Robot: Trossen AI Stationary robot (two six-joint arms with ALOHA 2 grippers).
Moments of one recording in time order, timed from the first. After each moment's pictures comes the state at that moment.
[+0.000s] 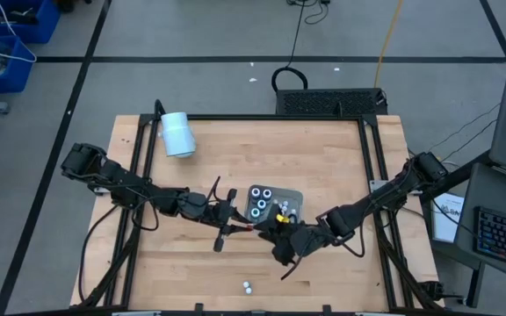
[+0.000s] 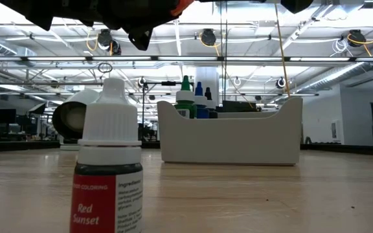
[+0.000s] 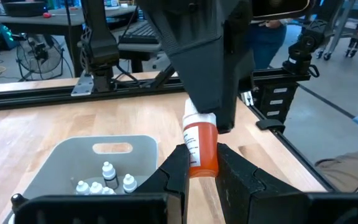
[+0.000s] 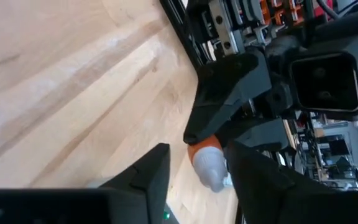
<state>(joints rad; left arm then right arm) -0.30 1.52 0.70 0.64 -0.06 -0.02 0.50 1.65 1.17 -0.03 0.57 -0.80</state>
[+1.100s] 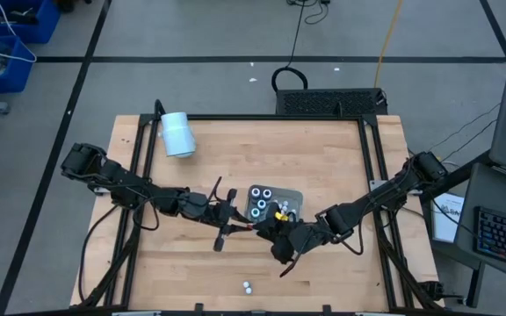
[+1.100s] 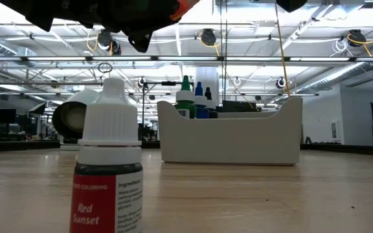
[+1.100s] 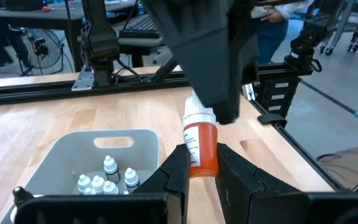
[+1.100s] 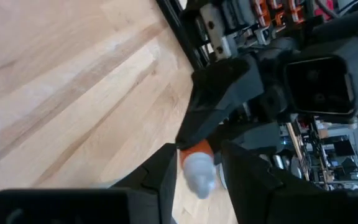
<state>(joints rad) -0.30 1.52 0.70 0.62 -0.06 -0.02 0.48 1.65 1.17 -0.02 0.54 -0.79</state>
